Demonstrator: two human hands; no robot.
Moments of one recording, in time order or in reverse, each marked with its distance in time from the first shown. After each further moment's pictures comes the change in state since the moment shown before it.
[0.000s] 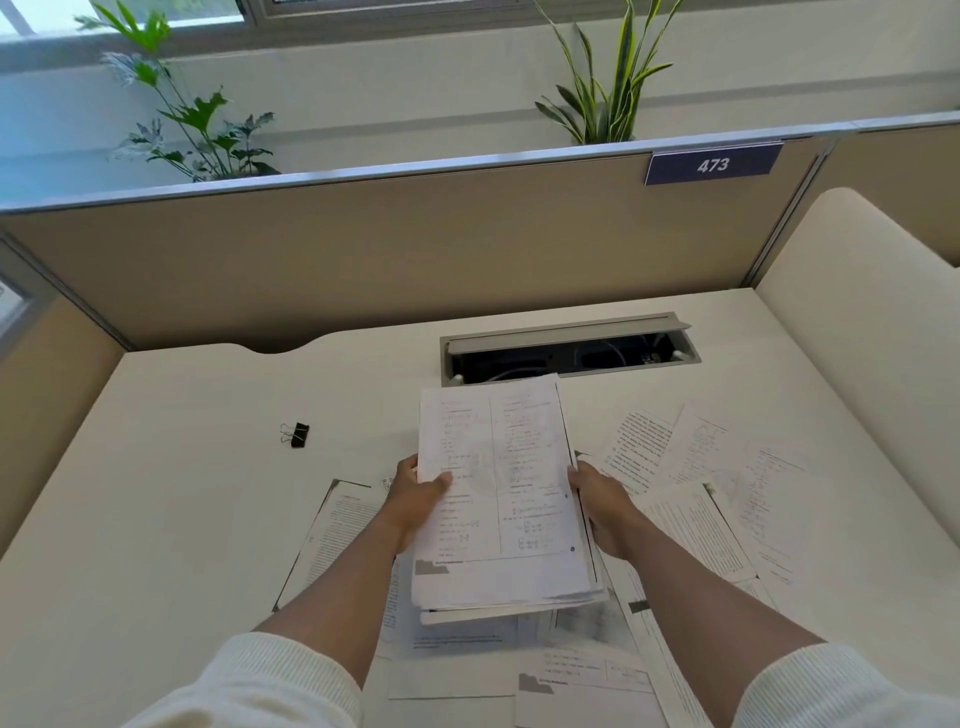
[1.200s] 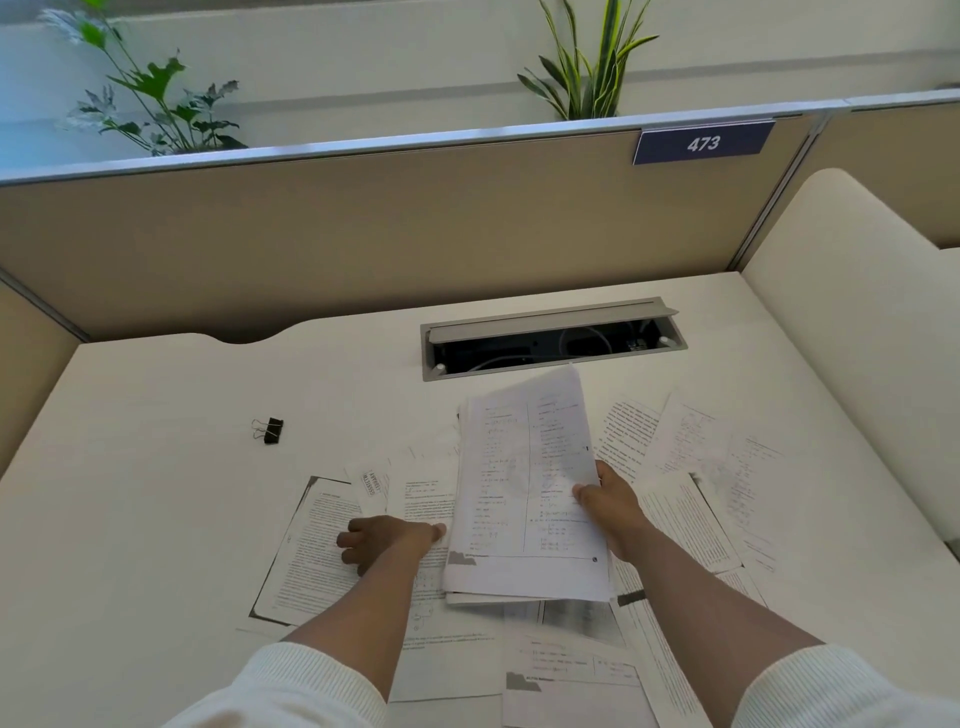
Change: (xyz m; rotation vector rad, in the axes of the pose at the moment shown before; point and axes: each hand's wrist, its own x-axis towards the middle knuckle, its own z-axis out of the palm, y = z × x) left_hand 0.002 -0.033 0.029 0.672 0.534 -0.533; right_hand 0.008 0.016 -0.027 -0.170 0.207 -0.062
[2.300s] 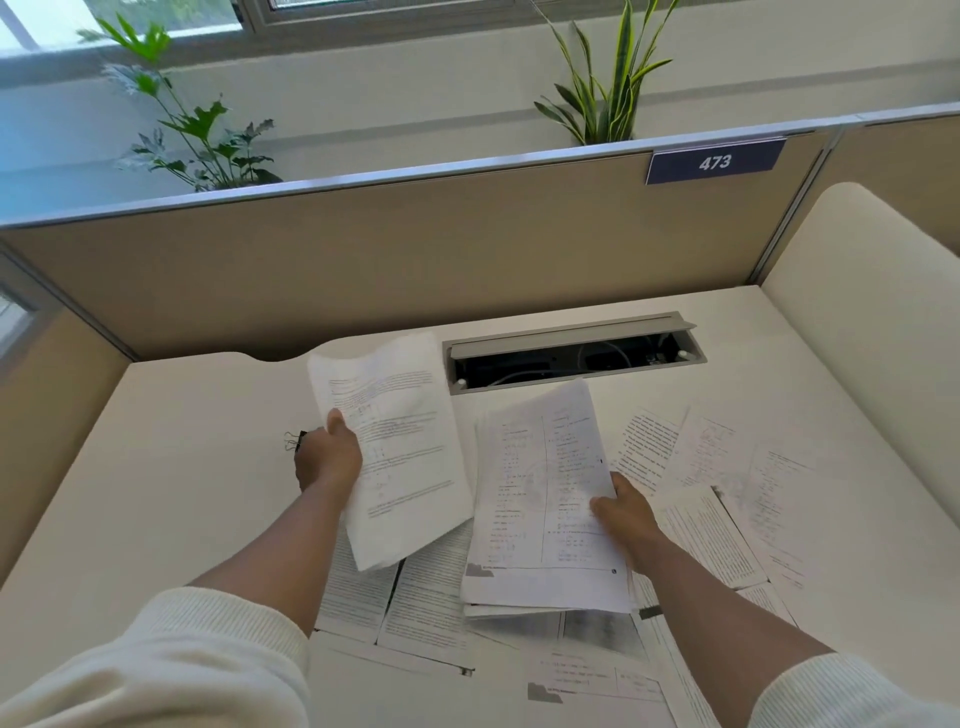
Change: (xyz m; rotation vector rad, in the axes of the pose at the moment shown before) left_hand 0.053 0.031 -0.125 -0.433 0.258 0.365; right_hand 0.000 0.005 0.005 -0.077 0.010 -0.028
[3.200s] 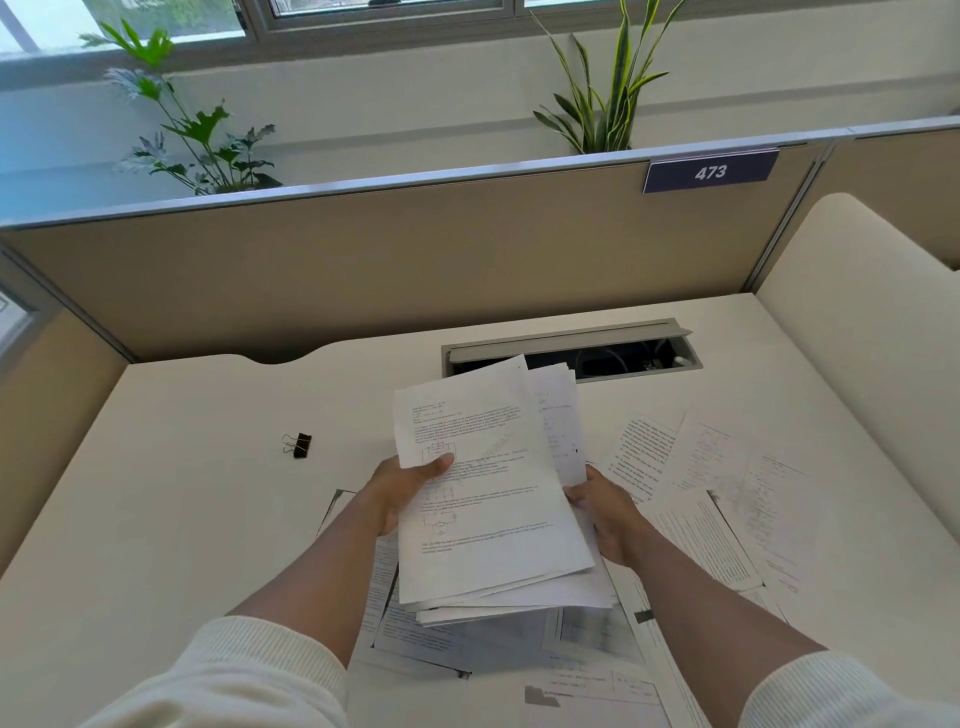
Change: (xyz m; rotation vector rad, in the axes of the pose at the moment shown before) left_hand -0.051 -0.005 0.026 -0.442 -0.910 -0.077; right_hand -0.001 -0.023 0.016 0.399 -0.231 0.069
